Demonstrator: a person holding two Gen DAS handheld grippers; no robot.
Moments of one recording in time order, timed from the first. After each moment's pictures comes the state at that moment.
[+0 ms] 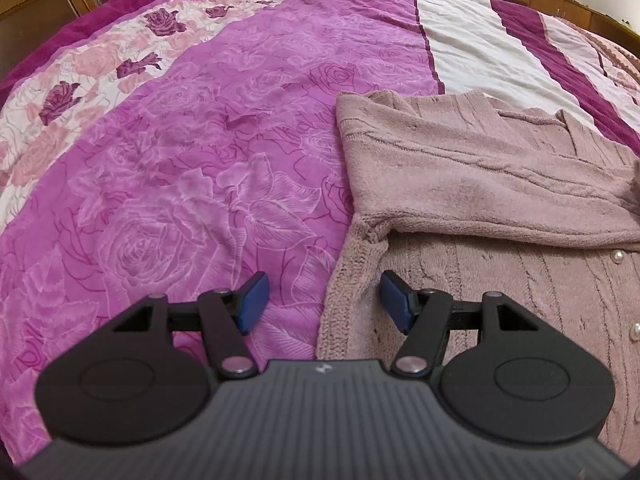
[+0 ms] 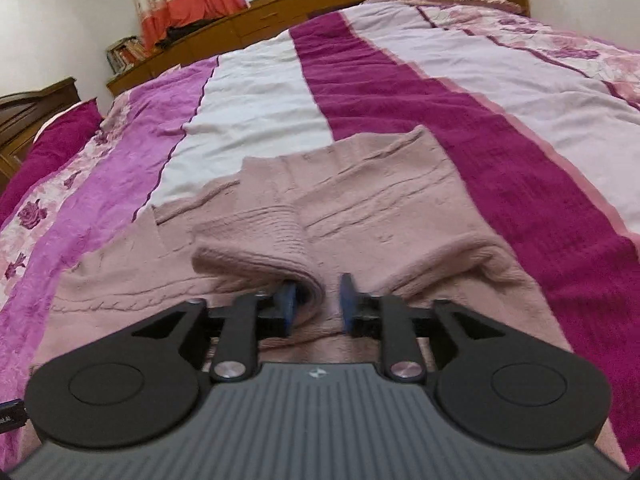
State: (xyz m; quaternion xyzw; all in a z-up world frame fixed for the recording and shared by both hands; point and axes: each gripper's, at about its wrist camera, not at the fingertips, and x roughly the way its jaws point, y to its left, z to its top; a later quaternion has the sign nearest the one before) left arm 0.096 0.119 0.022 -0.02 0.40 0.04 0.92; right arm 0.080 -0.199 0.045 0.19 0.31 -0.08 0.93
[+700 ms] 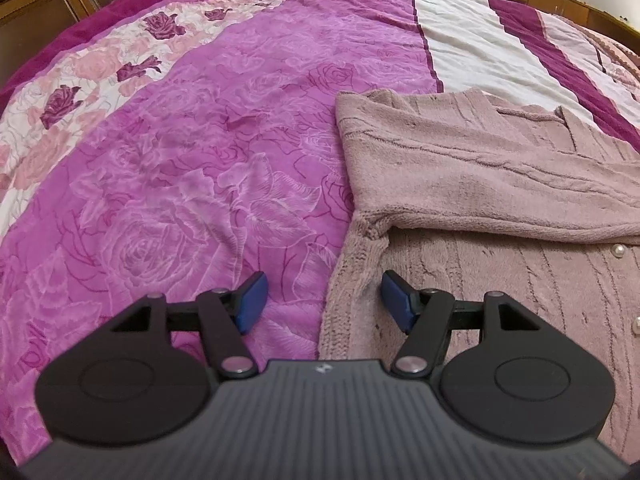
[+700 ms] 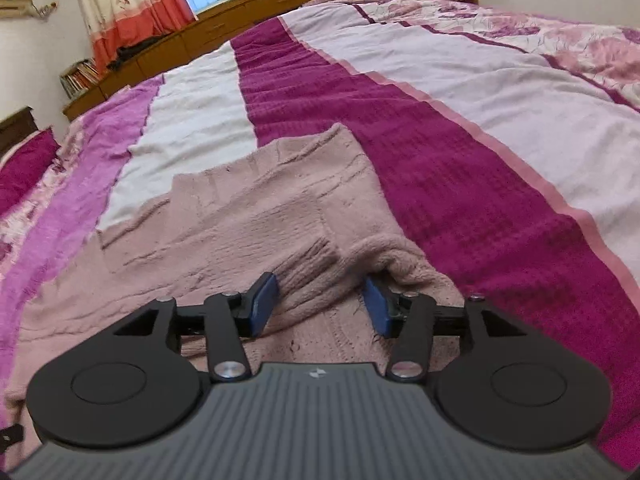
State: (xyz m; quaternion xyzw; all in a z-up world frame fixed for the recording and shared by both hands) left arm 0.092 0.118 0.023 -0.01 0.40 0.03 0.92; right arm 0.065 -0.234 0.035 0.23 0.31 -0.14 0.91
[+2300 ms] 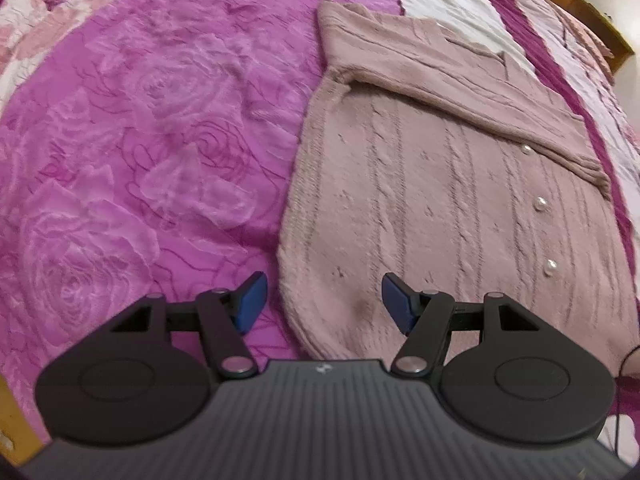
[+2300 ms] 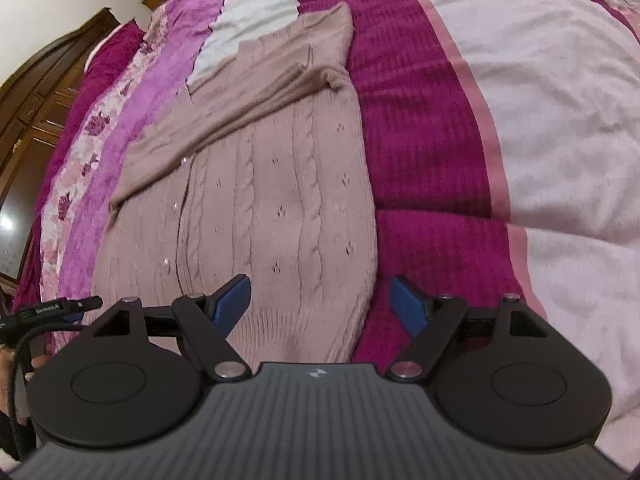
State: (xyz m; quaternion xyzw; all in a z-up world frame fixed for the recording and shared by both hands) left arm -0.008 0.138 0.039 -0.11 0.51 -0.05 0.85; right arm -0.103 -0.309 0.065 0.26 0.48 0.05 0.84
